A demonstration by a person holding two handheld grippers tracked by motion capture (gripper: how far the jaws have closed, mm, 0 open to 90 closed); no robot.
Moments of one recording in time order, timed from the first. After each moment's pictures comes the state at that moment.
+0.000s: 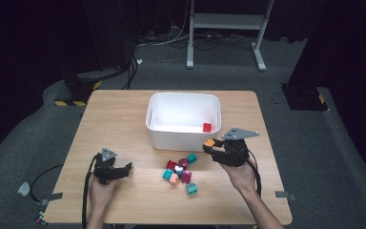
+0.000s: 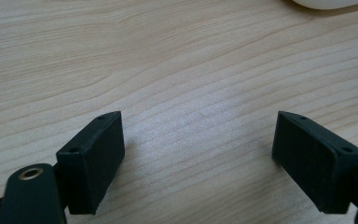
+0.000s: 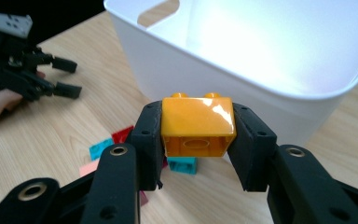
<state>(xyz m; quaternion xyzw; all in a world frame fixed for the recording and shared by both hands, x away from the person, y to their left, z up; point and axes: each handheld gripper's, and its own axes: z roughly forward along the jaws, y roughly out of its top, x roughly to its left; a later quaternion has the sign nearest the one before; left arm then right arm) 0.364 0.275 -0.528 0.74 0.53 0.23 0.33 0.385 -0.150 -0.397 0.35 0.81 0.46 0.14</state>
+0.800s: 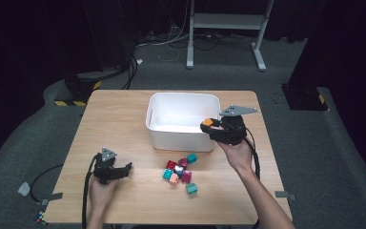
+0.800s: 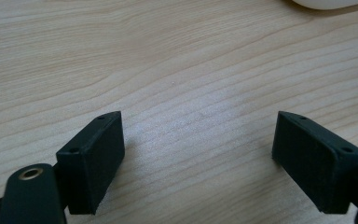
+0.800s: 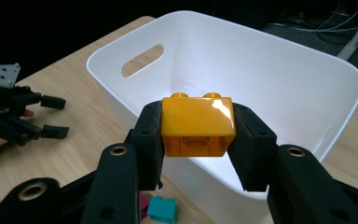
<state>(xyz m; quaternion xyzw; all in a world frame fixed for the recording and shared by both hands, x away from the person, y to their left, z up) 0.364 0.275 -0.529 0.74 0.53 0.23 0.33 0.428 -0.139 -0.358 0.35 0.80 0.47 0.15</state>
